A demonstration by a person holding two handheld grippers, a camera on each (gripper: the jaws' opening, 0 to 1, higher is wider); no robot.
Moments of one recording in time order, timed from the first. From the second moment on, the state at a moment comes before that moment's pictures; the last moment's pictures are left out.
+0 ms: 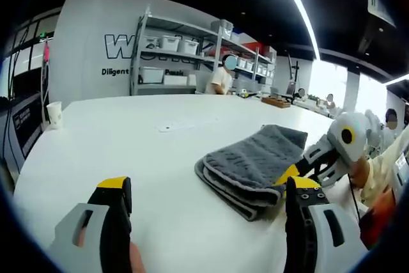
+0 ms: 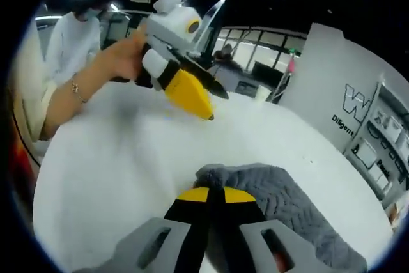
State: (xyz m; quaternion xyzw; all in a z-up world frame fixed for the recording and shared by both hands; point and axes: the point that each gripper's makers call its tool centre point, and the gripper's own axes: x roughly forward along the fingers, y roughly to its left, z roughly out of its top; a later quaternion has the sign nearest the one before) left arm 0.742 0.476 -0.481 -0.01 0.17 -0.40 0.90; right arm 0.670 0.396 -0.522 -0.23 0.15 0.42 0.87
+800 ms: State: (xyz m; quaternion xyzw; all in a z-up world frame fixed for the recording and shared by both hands) left arm 0.744 0.476 -0.486 0.00 0.17 -0.40 0.90; right arm 0.698 0.273 -0.400 -0.09 0.02 0.27 0.96
